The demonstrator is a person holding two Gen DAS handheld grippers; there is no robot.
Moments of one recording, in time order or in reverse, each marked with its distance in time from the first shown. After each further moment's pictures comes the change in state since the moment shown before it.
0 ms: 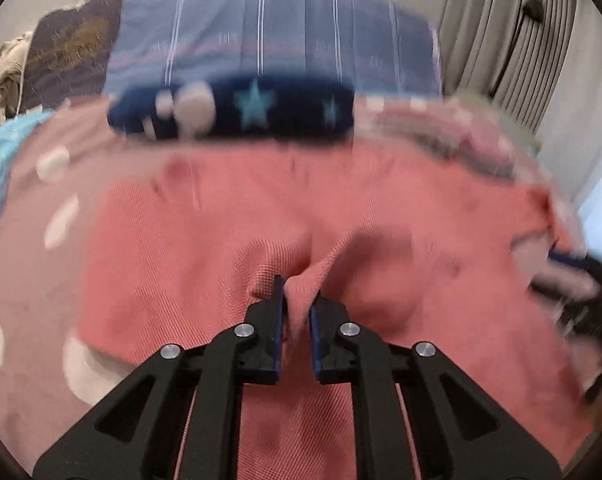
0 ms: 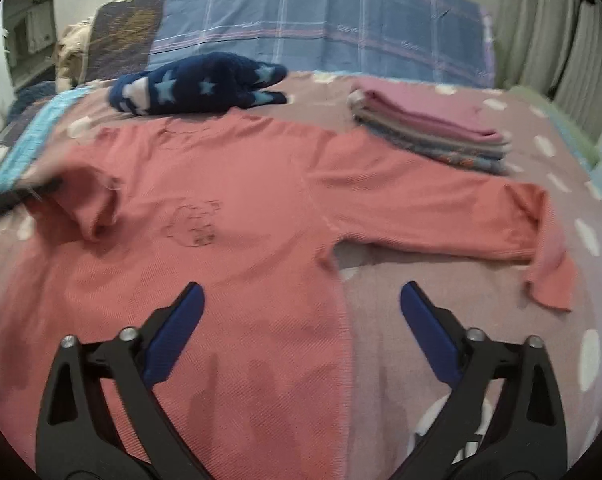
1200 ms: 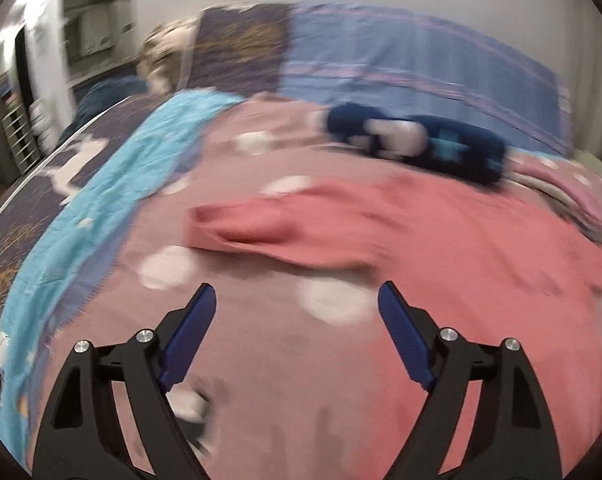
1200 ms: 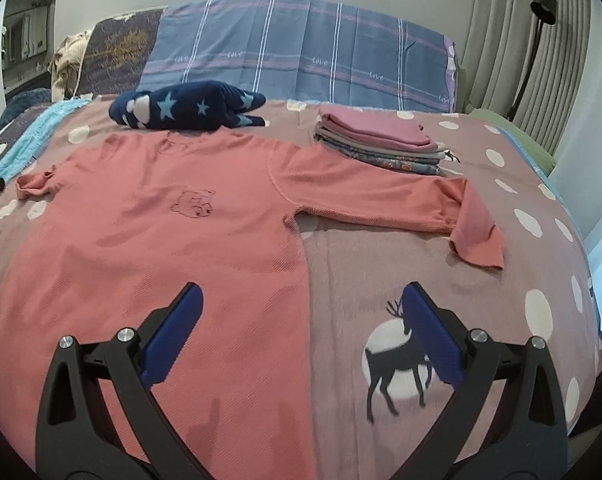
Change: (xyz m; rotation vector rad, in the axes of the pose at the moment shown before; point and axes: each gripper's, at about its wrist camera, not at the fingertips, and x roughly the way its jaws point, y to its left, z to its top) left arm -0.110 0.109 -0.030 -0.331 -0.092 0.481; right arm -0.068 0.003 -0.049 -0.020 -0.135 -0.225
